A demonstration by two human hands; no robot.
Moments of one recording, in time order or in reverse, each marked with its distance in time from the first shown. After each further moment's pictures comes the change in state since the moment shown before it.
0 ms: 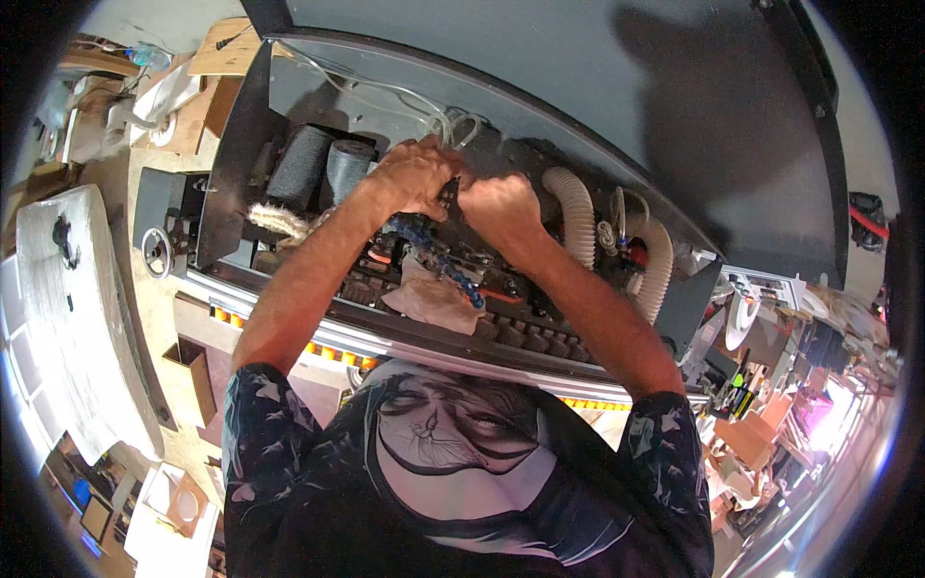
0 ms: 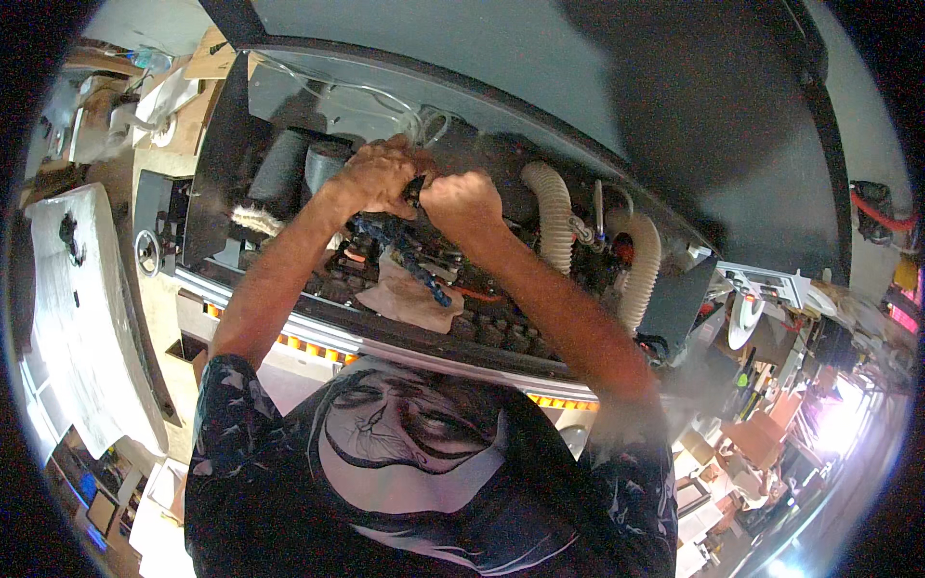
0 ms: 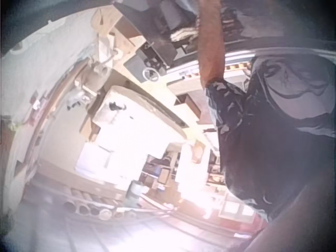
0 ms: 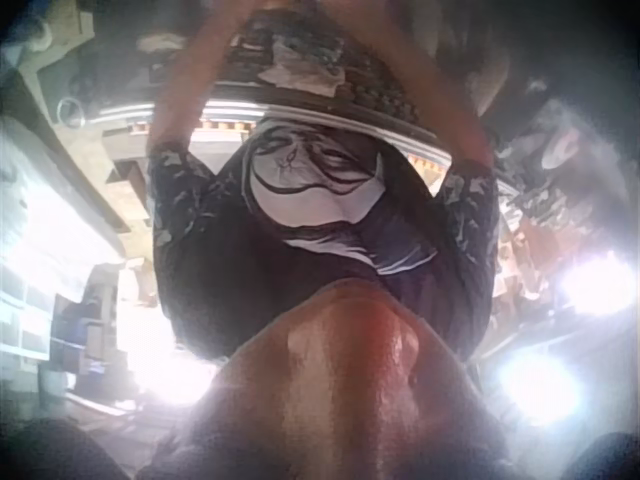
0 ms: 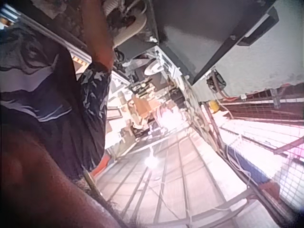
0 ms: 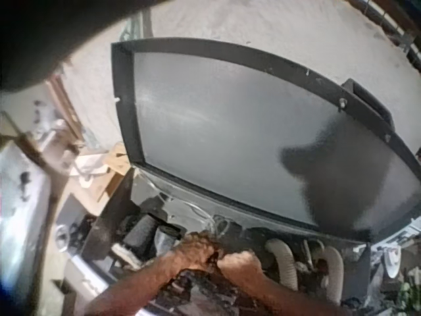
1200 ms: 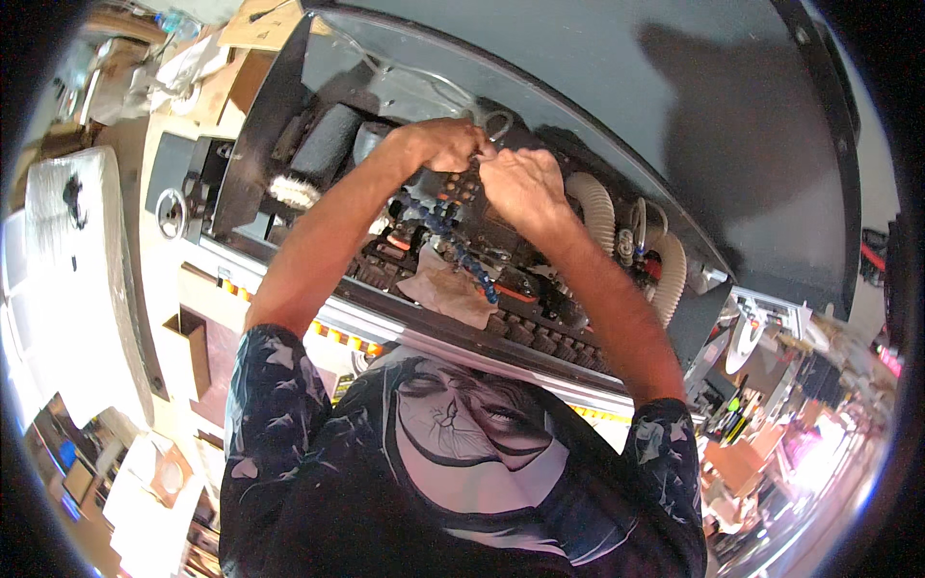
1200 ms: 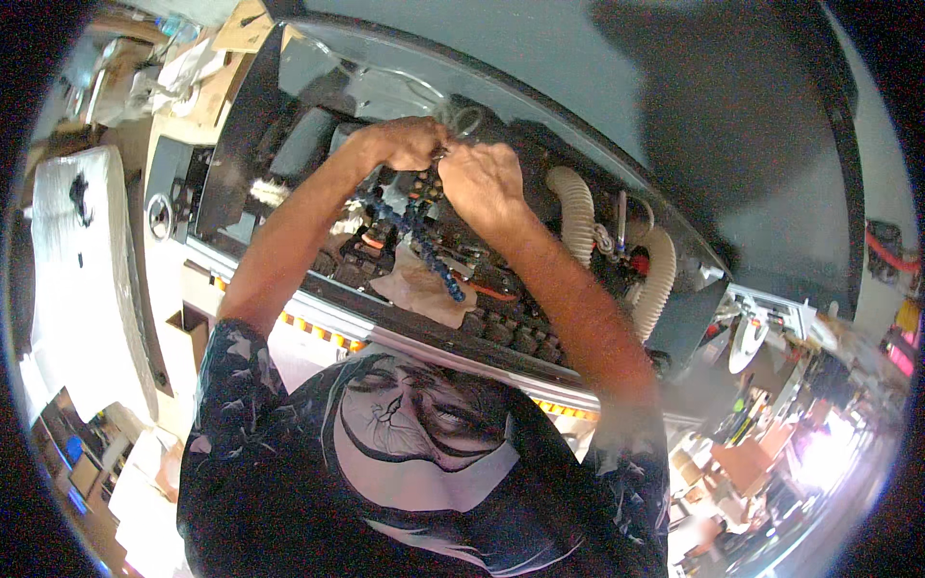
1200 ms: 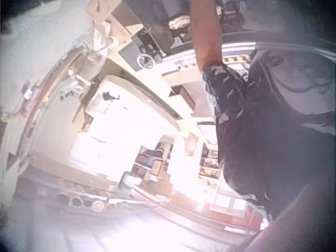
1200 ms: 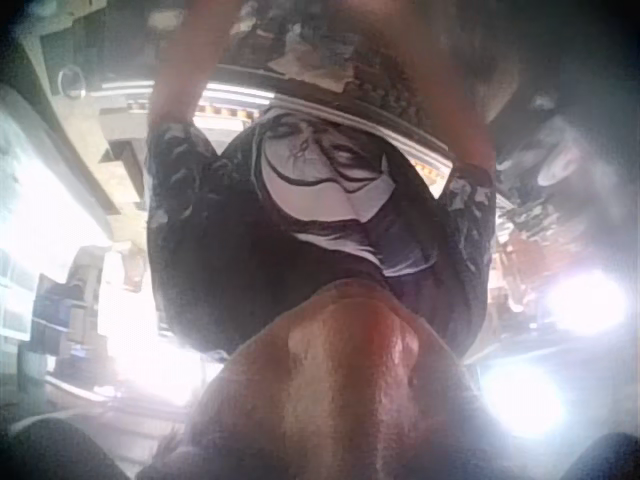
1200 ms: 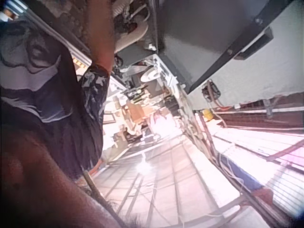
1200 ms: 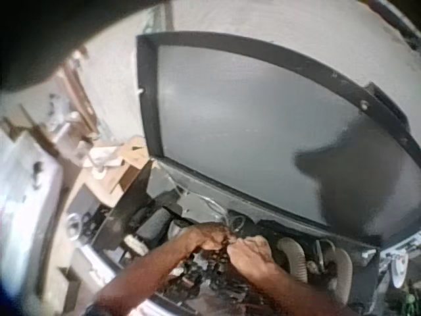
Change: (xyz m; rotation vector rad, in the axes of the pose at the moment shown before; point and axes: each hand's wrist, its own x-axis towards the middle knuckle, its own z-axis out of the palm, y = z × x) left_hand 0.030 -0.021 -0.029 -0.362 -0.211 0.011; right_hand 0.035 0.004 -0.024 0.044 -0.263 0.115
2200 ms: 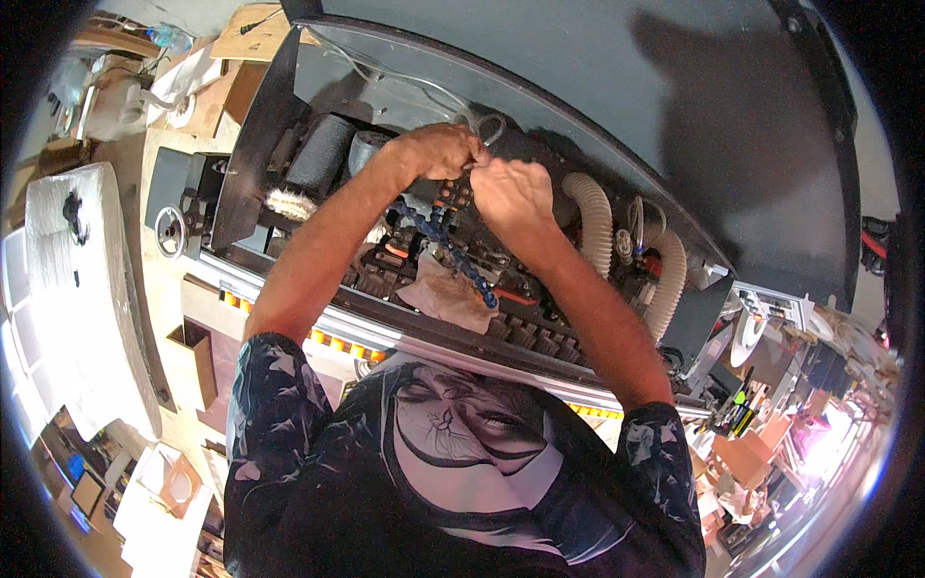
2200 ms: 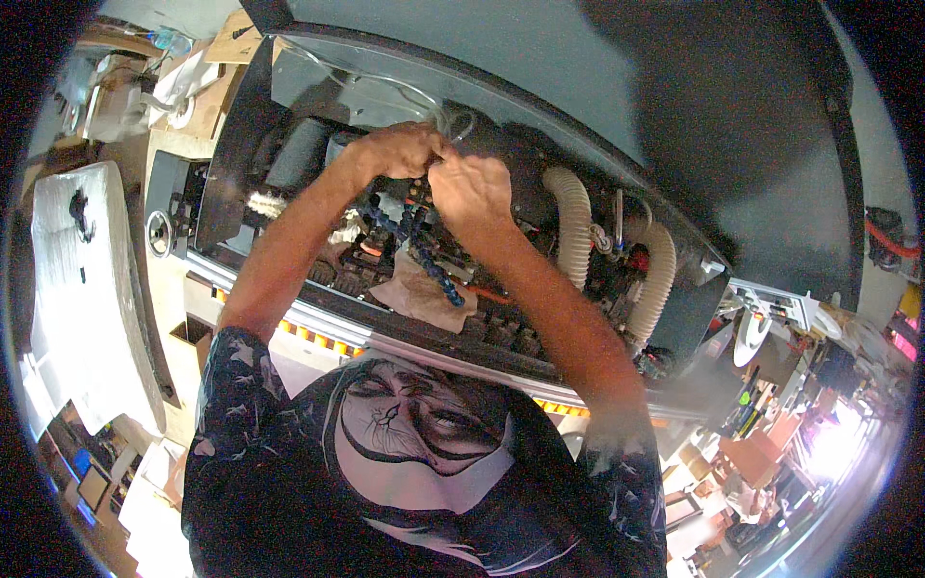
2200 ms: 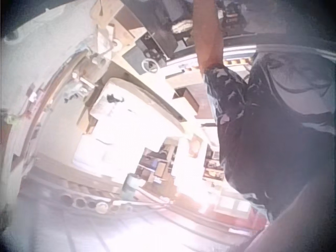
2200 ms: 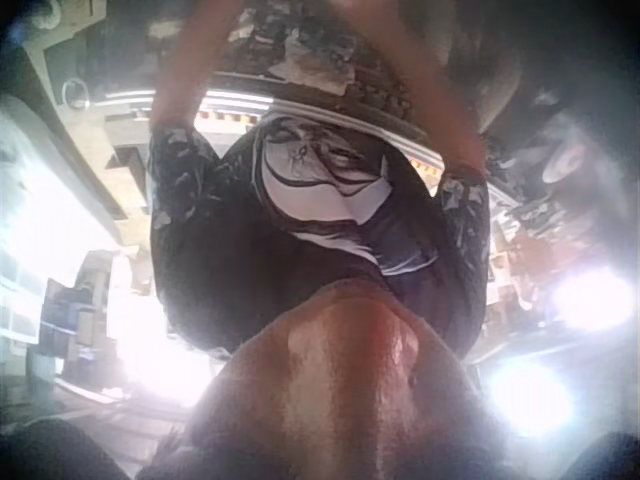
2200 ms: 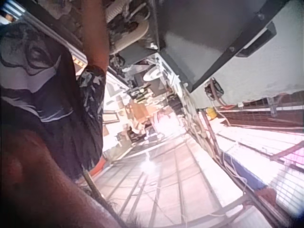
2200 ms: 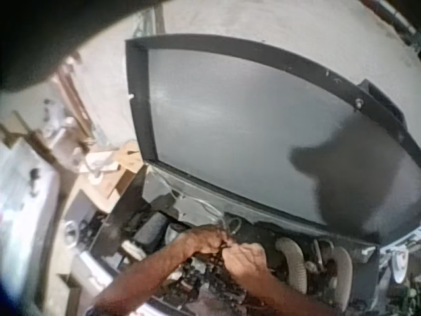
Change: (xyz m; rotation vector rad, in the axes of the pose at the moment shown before) left_hand 0.006 -0.016 0.015 0.193 0.155 0.152; right_hand -0.013 -0.010 0.002 0.097 0.158 0.043
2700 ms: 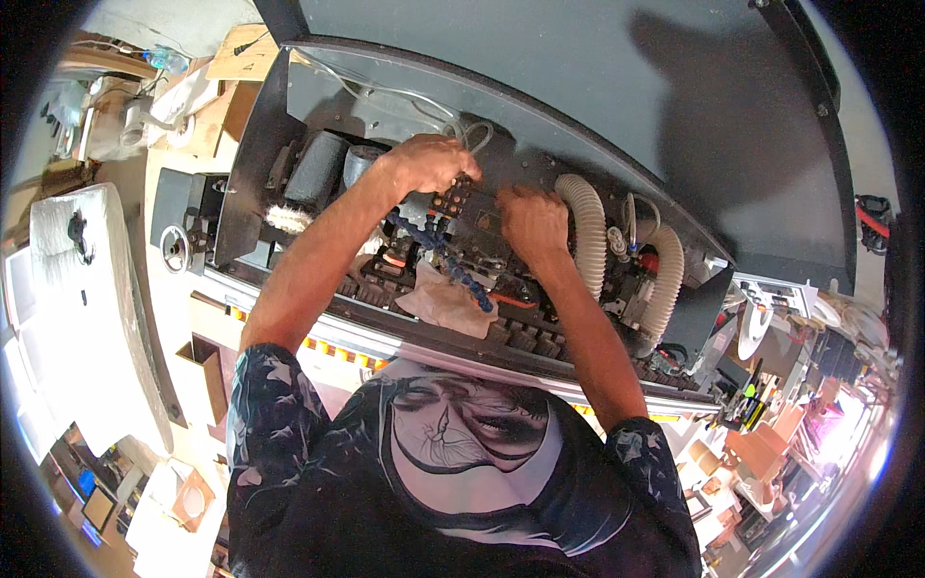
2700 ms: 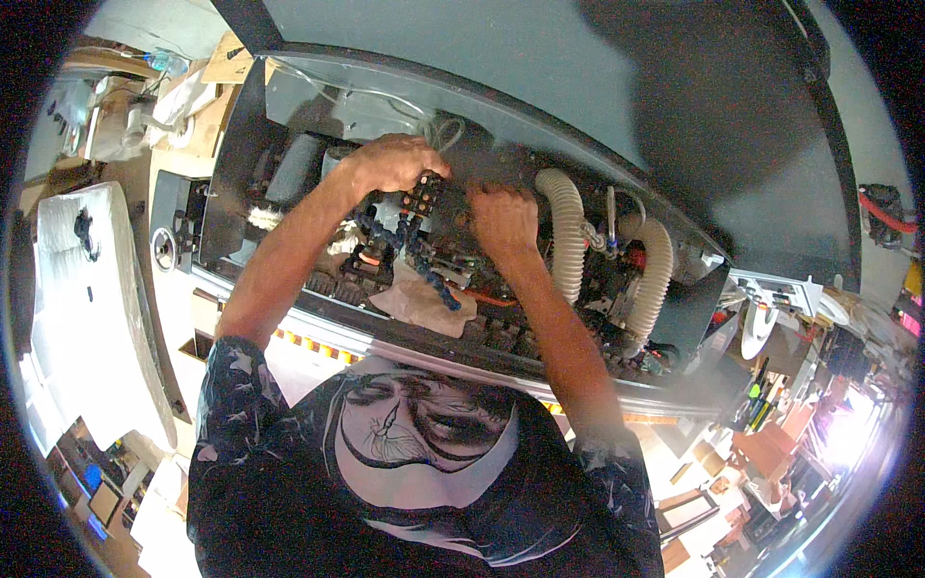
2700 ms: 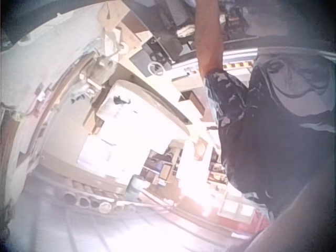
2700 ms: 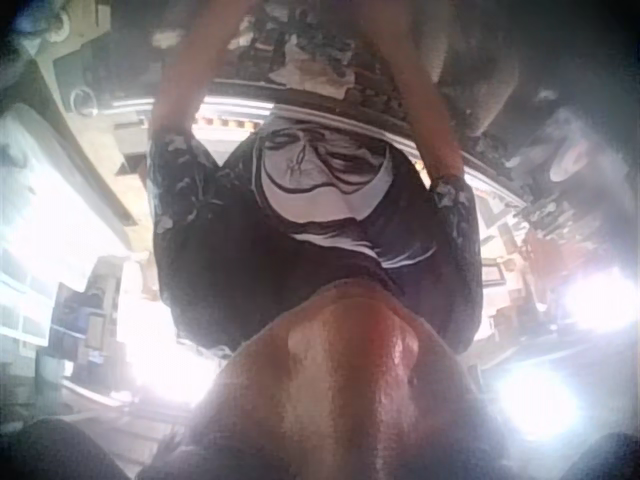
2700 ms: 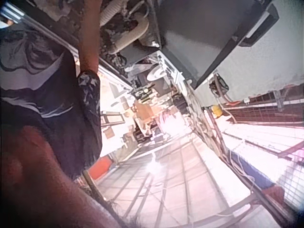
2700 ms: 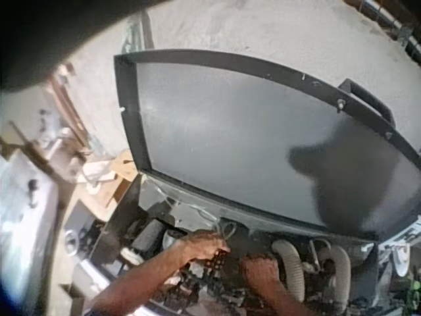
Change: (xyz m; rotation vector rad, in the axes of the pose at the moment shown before) left_hand -0.004 0.002 0.003 0.024 -0.037 -0.081; right_hand -0.046 0.026 0.042 0.110 0.046 0.238
